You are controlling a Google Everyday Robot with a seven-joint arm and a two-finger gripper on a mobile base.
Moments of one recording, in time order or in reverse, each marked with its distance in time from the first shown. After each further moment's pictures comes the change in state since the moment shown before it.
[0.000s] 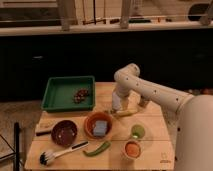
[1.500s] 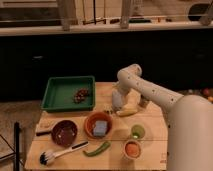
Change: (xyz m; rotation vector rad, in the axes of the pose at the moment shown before) arm 0.023 -0.043 0.036 0.077 -0.029 -0.117
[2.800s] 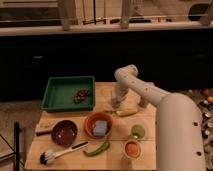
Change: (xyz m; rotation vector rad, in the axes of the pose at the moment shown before) arm -0.002 0.004 0.029 -0.085 -0.031 0.012
